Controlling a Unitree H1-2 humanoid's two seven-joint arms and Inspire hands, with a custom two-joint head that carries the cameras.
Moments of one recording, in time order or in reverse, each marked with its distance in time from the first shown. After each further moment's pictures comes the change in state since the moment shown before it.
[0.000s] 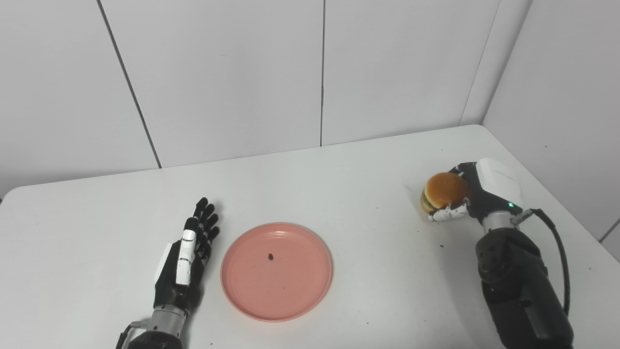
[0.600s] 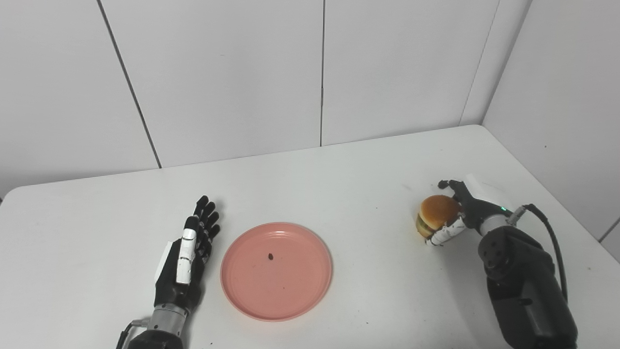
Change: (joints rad) left arm -0.006 0.001 -0.001 0.010 -0.011 -0.017 -0.006; right arm -0.010 -0.011 -0.019 0.013 -0.184 0.000 0.380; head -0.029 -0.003
